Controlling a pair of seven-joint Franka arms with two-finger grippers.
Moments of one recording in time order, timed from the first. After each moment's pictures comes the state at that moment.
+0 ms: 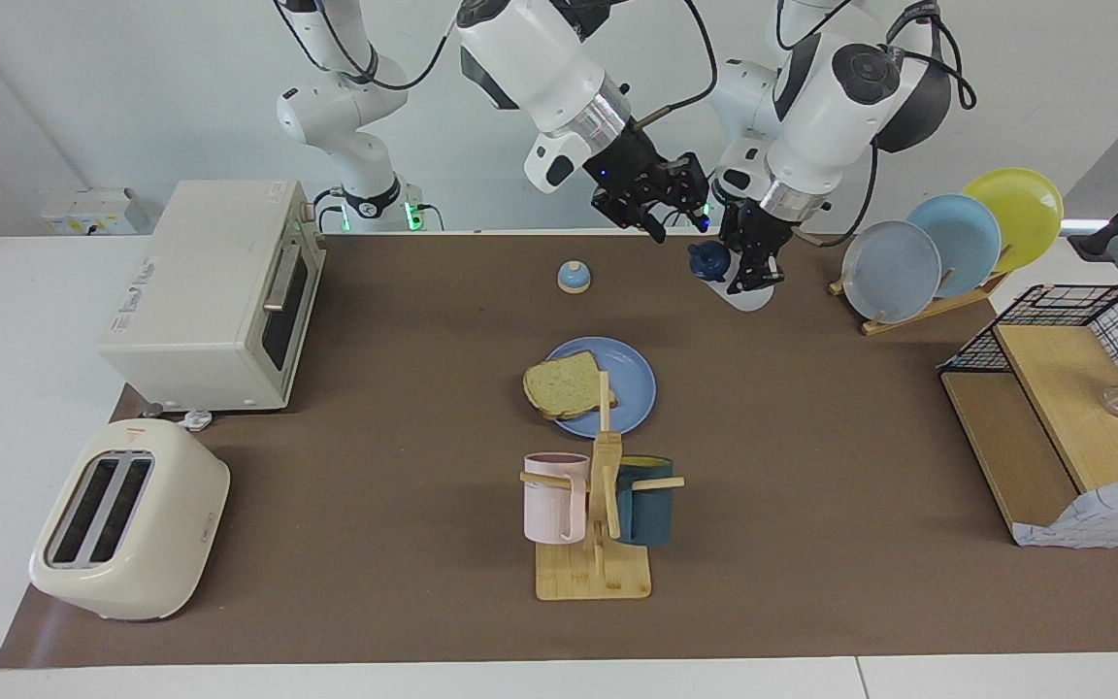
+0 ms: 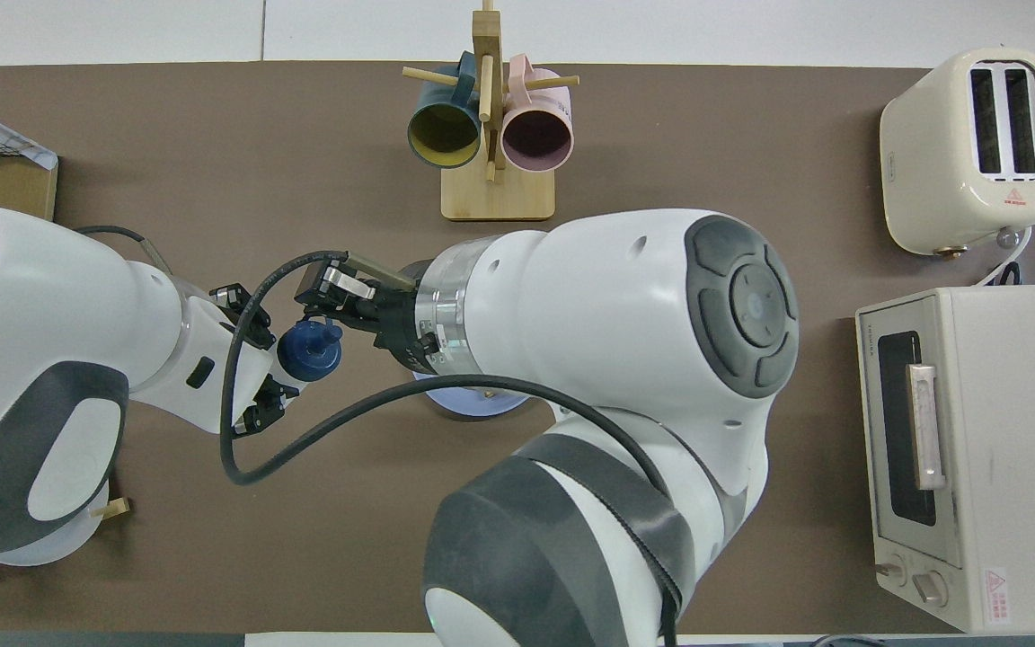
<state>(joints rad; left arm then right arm) -0.82 -0.16 0.42 -2.00 -0.09 1.80 1.04 0.65 0.19 0.03 -1.53 0.57 2.21 0.85</state>
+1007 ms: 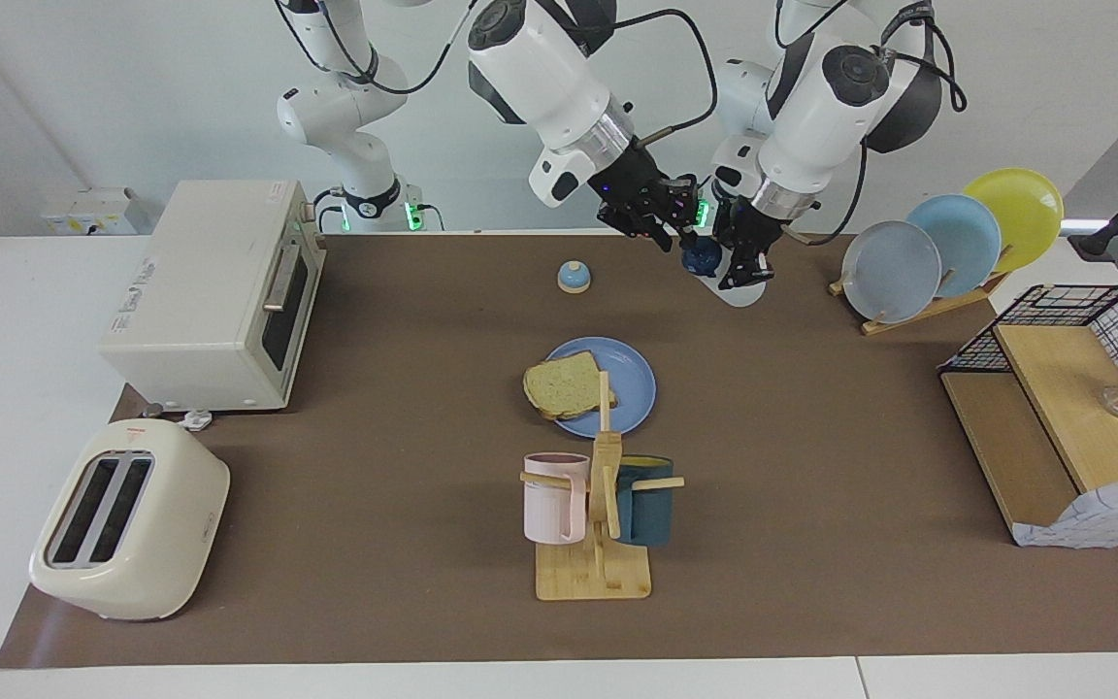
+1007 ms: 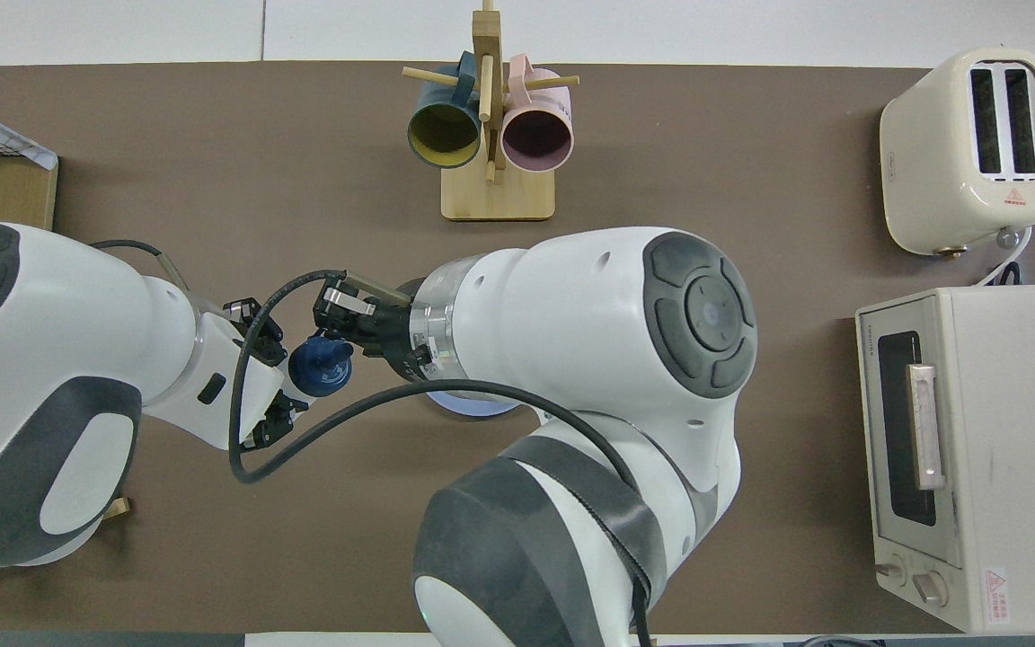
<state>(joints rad) -0.84 -0.18 0.42 -2.03 -0.10 1.80 1.04 0.66 0.19 0.03 -1.58 0.57 2.21 0.85</state>
